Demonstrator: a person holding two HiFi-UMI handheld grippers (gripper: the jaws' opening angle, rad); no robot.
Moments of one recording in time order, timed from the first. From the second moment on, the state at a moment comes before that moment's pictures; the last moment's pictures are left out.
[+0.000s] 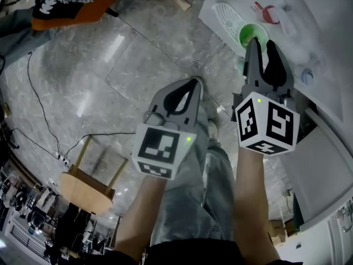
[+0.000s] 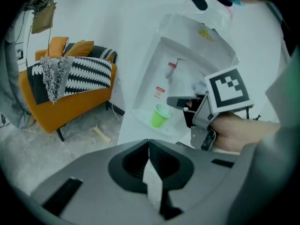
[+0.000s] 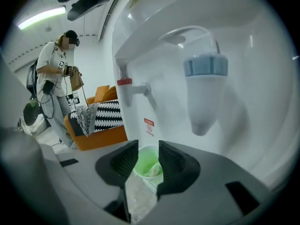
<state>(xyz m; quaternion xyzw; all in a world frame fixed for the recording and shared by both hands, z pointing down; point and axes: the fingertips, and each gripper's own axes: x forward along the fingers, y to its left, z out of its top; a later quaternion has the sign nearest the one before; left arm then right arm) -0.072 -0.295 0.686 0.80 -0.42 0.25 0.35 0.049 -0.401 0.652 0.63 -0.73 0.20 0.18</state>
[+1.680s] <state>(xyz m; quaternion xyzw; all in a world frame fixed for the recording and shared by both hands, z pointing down) 0.045 -0.126 0.311 0.86 -0.46 0.06 0.22 0.125 -0.169 0.254 0.54 -0.84 0.08 0.03</state>
